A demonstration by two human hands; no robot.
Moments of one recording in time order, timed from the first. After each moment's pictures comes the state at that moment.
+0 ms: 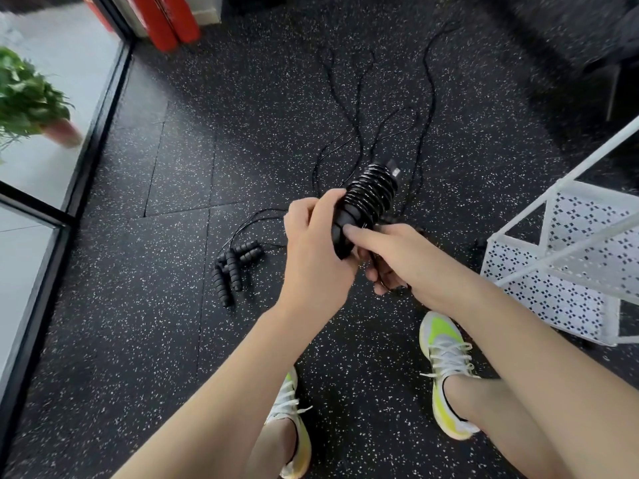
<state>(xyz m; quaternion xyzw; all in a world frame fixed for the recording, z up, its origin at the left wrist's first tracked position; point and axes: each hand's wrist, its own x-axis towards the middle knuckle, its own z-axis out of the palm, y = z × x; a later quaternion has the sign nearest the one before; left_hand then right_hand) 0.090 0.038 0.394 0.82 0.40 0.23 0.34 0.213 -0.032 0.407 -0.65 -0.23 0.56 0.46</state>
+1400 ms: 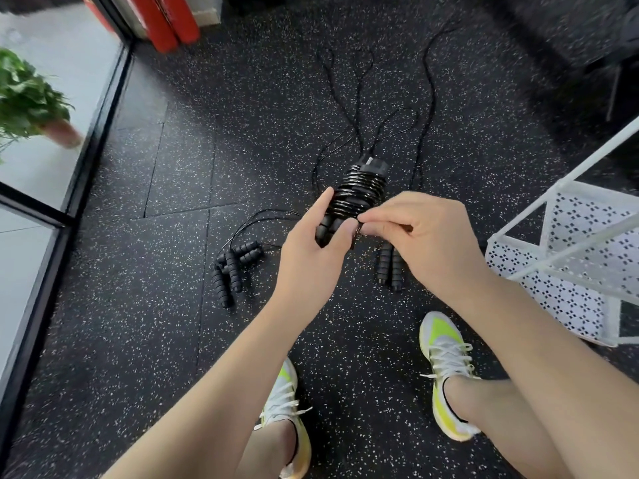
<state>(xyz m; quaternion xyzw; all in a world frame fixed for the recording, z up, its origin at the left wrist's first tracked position) 0.090 0.045 0.393 0.67 0.43 0.23 0.56 0.237 -0.043 0.404 -0.70 -0.55 0.09 0.45</state>
